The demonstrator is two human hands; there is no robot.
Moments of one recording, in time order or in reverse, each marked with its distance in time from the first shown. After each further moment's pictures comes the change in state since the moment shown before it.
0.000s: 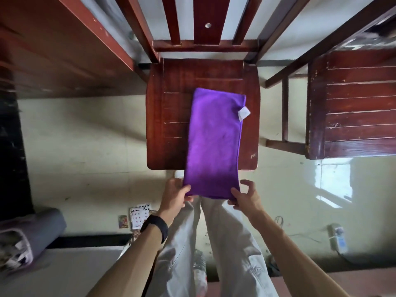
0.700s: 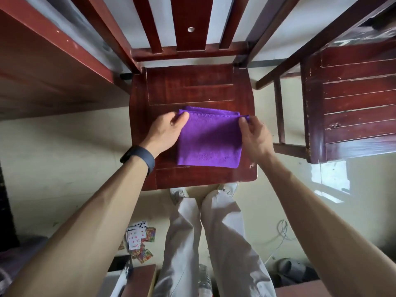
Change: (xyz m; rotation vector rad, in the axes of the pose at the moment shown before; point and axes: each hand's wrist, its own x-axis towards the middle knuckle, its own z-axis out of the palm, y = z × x) left_hand 0.088 0.197 -0.004 0.576 0.005 0.577; right_hand 0.067 -0.168 -0.019 -0.280 0.326 -0.582
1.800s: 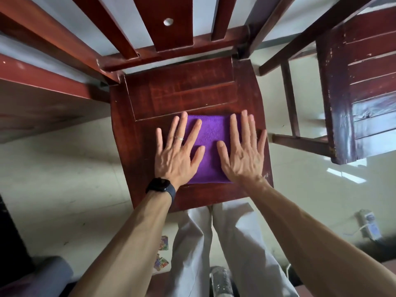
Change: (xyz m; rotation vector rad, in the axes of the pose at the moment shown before) left_hand 0.035 -0.068 0.074 0.867 0.179 0.467; right_hand 0.020 0.056 0.090 -0.608 0.162 -0.305
